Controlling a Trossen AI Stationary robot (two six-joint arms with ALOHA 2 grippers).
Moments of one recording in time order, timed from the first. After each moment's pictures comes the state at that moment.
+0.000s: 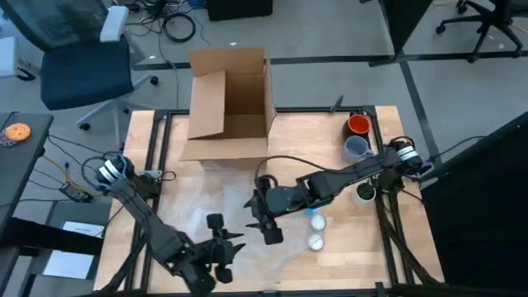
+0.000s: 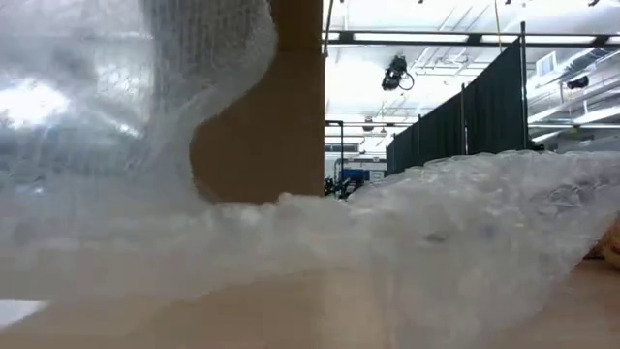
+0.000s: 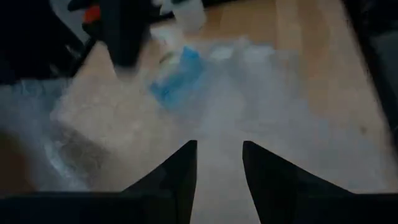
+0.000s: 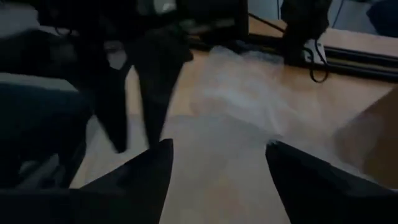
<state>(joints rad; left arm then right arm) -0.81 1.76 1.42 -0.75 -0.88 -0.62 0.36 1.80 1.68 -0.47 0.19 0.04</state>
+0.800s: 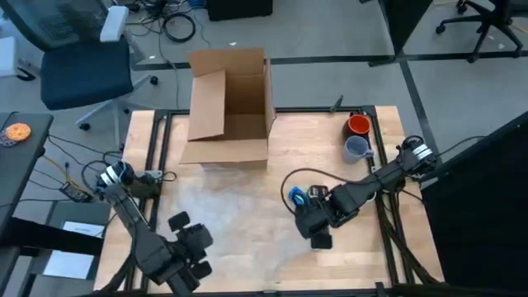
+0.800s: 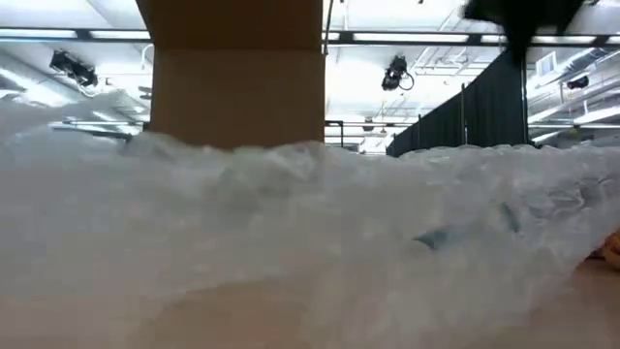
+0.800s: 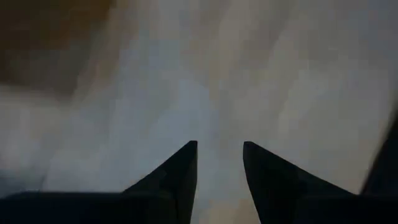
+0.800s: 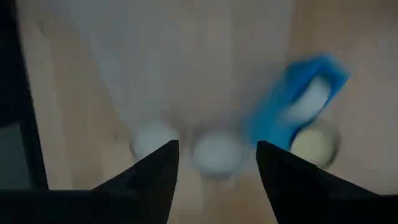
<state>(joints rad) -0.92 1.79 1.71 -1.39 -0.69 -1.23 0.54 1.71 1.51 -1.26 0.09 0.60</state>
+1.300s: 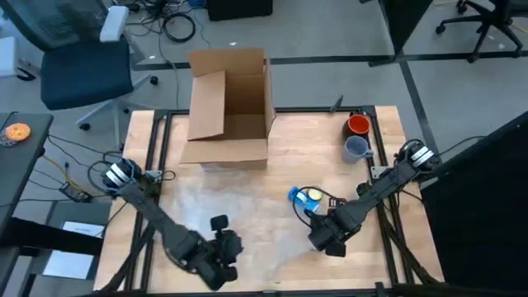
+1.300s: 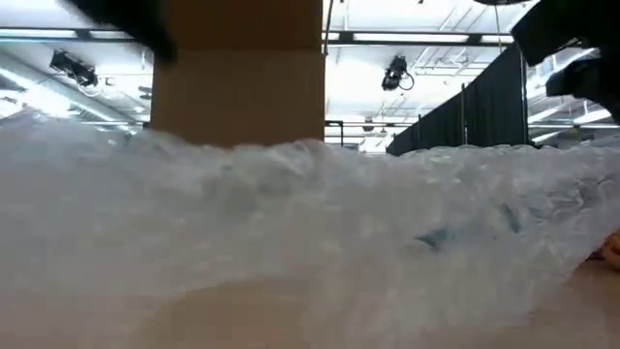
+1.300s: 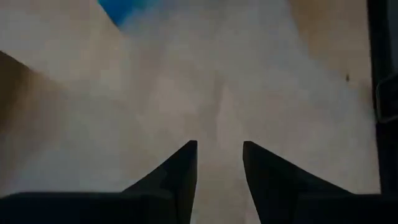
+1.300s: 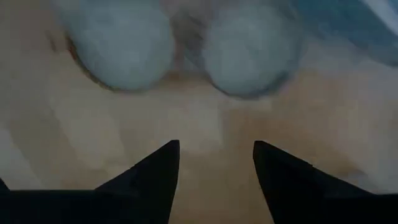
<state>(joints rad) -0.72 1.79 1.30 -0.64 -0.53 -0.79 0.62 1.71 1.21 -1.00 0.00 0.77</state>
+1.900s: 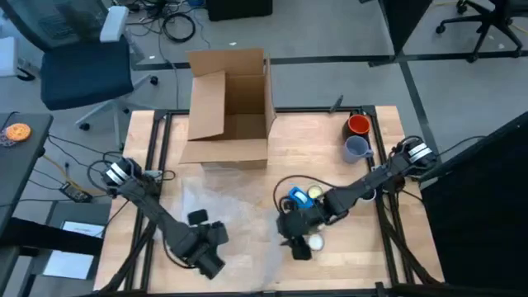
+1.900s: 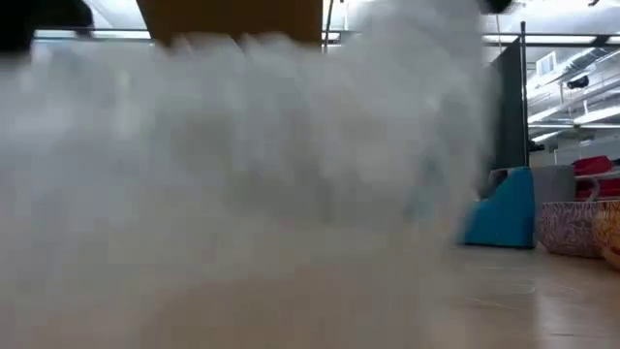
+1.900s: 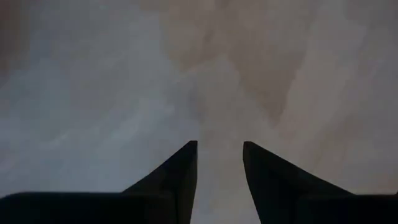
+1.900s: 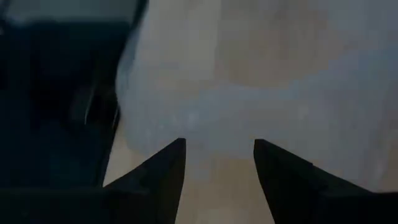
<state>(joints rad) -0.78 1.79 1.50 -1.32 -0.33 -1.08 0.42 1.71 1.21 -0.20 0.05 0.32</state>
